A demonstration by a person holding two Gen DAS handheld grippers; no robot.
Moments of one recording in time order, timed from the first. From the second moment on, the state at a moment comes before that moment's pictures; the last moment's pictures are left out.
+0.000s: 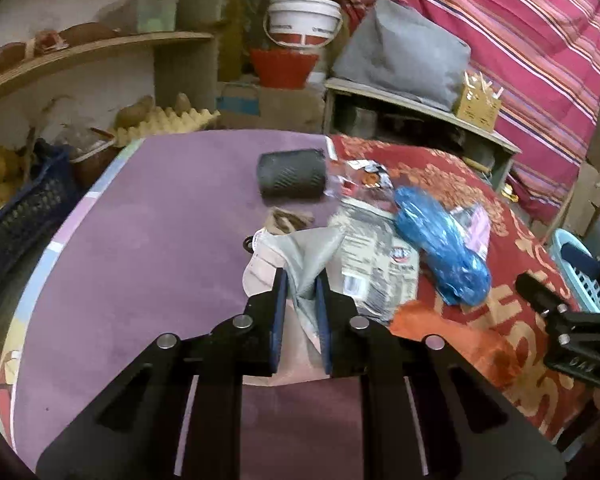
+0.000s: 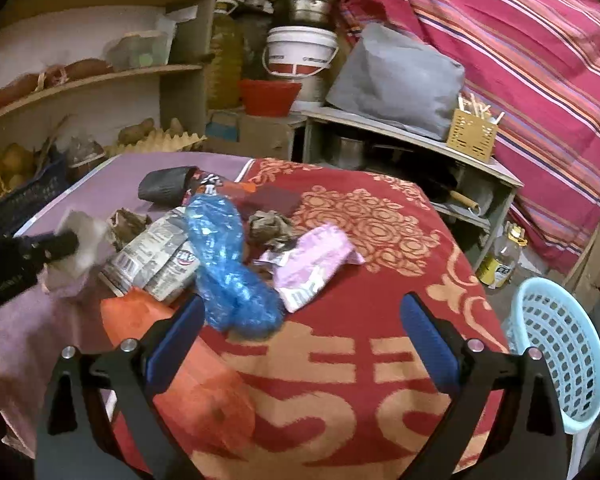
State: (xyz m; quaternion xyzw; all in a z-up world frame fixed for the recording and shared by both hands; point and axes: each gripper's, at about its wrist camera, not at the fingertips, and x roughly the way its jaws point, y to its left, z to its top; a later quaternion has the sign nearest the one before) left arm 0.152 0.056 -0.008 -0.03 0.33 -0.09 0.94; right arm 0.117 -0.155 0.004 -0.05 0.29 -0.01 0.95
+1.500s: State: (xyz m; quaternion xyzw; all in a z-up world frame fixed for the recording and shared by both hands) left arm 0.110 -0.036 0.049 0.01 0.24 -0.12 0.96; right arm 0.047 -0.269 0.063 0.02 0.24 0.01 0.97
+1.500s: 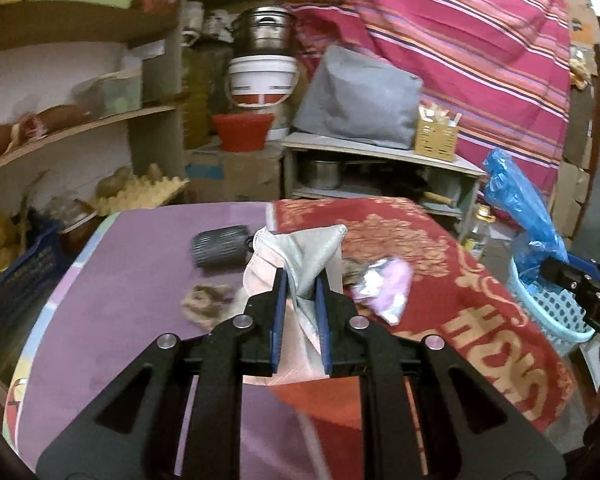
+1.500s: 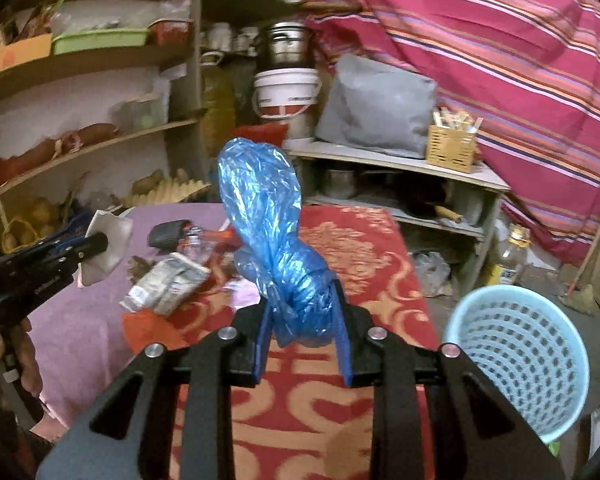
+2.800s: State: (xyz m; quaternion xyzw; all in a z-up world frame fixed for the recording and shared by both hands) left arm 0.112 -0.367 0.019 0.04 0.28 -0.35 0.89; right arm -0.010 -0.515 0.023 0.11 0.26 -0.21 0.94
